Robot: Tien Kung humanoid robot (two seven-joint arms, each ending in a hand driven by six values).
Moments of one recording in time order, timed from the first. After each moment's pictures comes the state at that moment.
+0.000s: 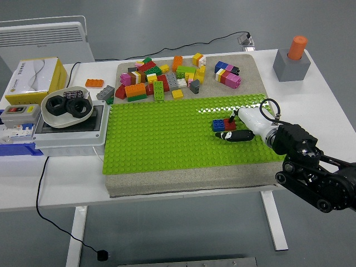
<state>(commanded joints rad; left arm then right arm) -0.06 0.04 -1.78 -0.18 1.76 -0.15 0.20 0.64 -0.28 0.59 1.10 -1.89 -0.06 -0.31</state>
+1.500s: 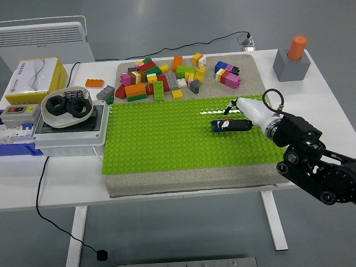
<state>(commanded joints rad) -0.06 0.04 -1.78 -0.18 1.75 -0.15 0.20 0.64 -0.31 0.66 1.20 -1.78 -0.08 -0.29</state>
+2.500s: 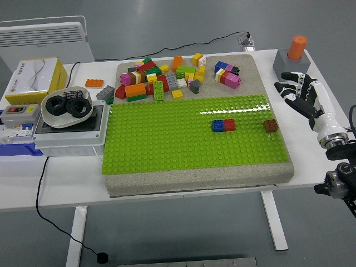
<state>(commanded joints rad) -0.09 0.02 -1.66 -0.18 1.74 -0.12 0.20 0.24 -0.33 1.13 1.36 -0.99 -0.30 0.26</state>
